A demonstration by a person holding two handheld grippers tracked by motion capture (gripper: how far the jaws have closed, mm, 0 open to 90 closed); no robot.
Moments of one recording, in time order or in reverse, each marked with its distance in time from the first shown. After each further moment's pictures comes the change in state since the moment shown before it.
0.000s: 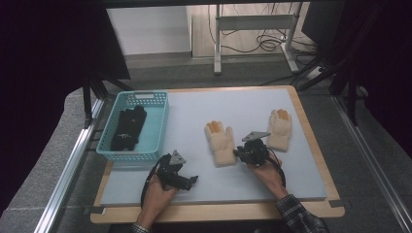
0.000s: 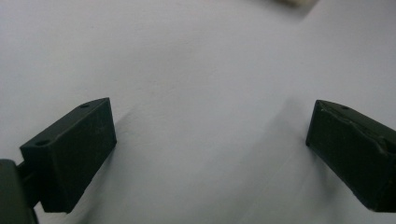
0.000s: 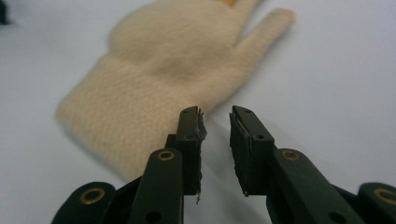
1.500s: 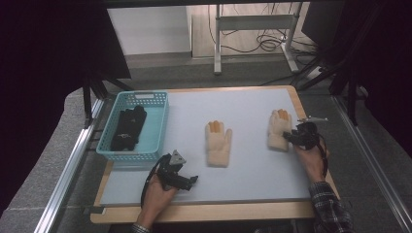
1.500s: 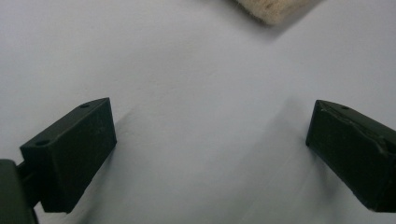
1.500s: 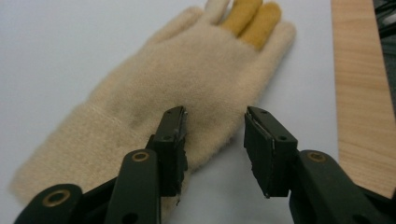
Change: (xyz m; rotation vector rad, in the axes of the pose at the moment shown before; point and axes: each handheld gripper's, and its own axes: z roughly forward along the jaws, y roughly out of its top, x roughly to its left) left arm 0.000 0.000 0.000 0.000 0.001 0.000; right arm -0.160 -0.043 -0.062 -0.015 -0.321 0.319
